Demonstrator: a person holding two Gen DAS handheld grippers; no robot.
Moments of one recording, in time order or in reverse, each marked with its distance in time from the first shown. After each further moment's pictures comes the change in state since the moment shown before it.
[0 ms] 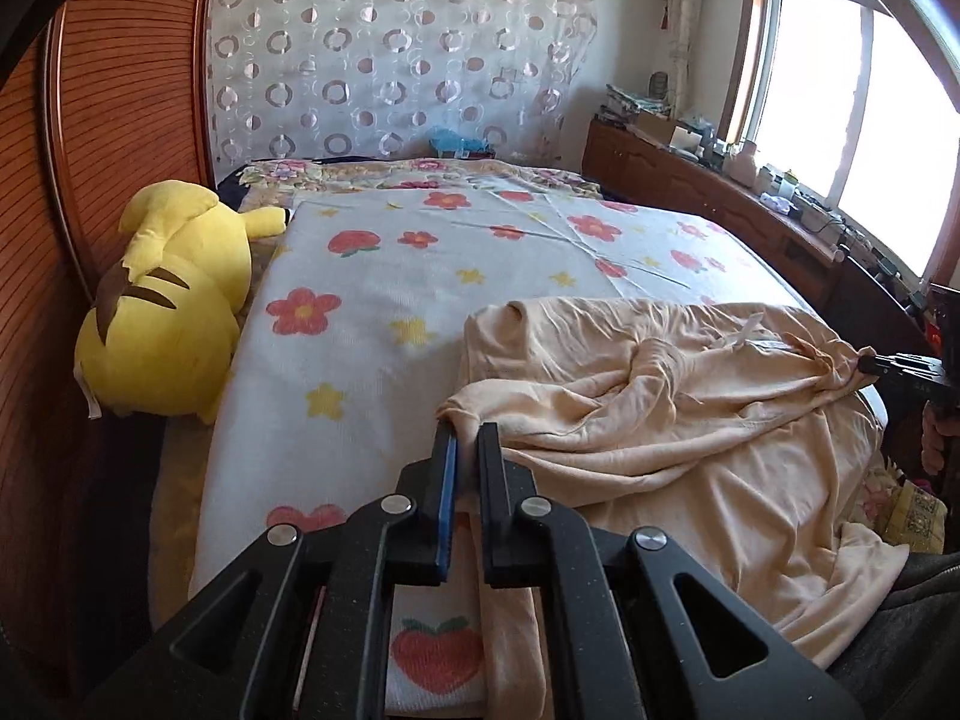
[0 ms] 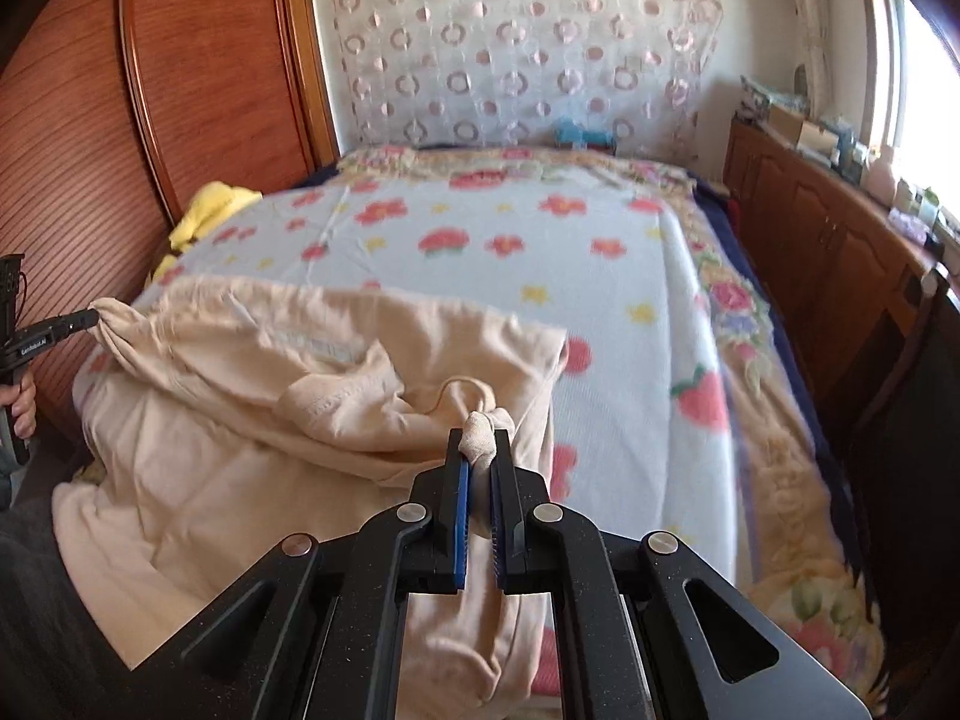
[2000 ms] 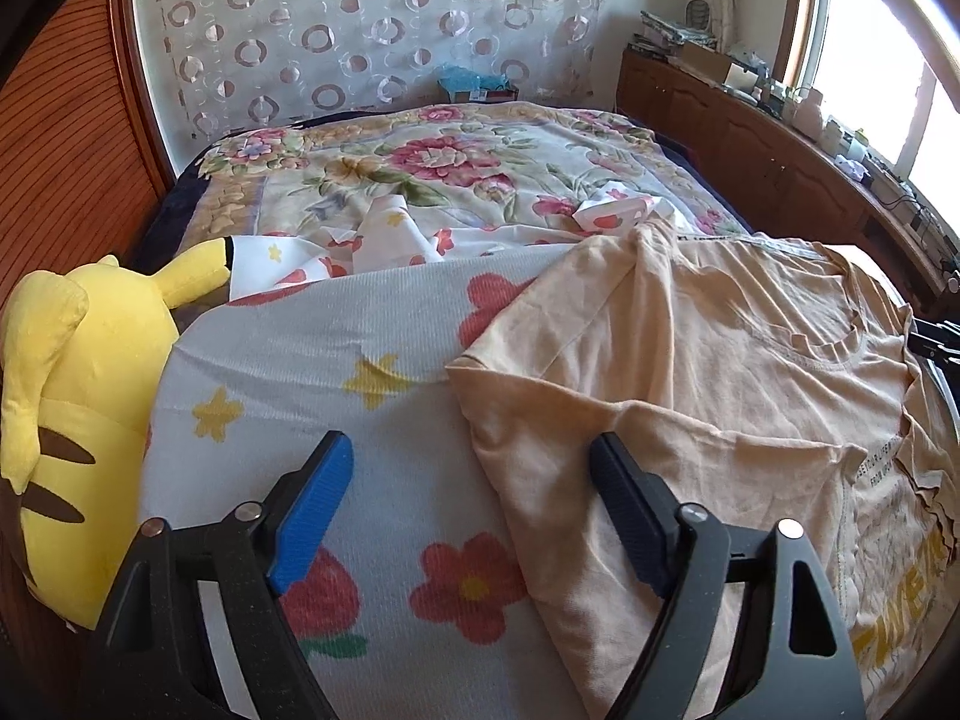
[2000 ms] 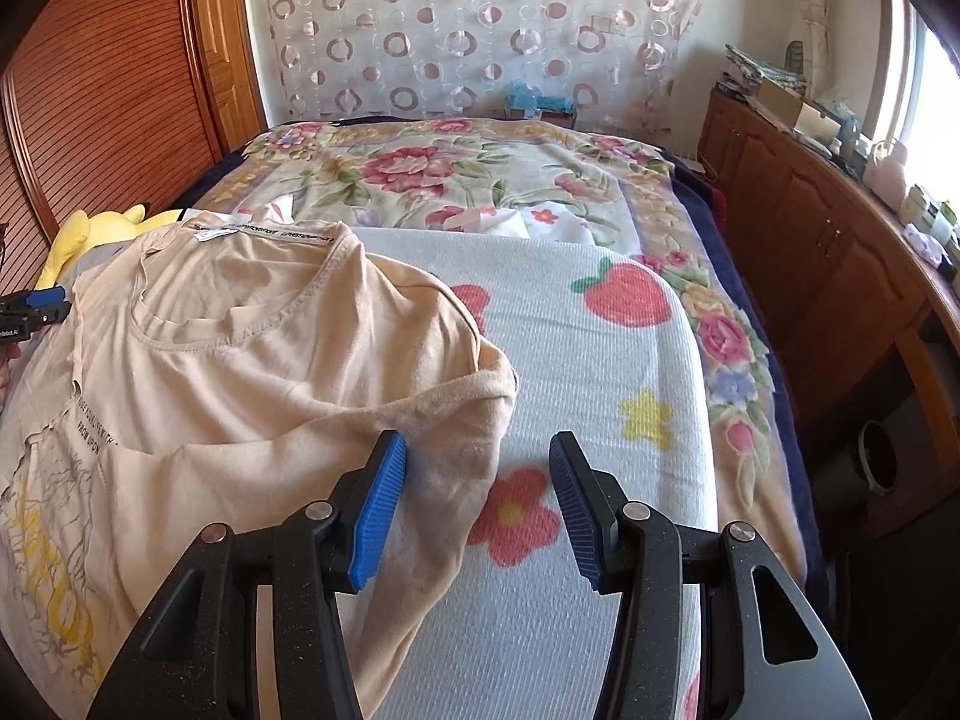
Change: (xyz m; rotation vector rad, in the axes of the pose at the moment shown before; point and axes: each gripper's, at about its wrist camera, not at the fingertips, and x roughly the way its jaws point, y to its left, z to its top) left arm 0.241 0.037 0.188 0.046 0.179 0.069; right arm 0.199 -0.061 0.199 0.006 0.086 -0.106
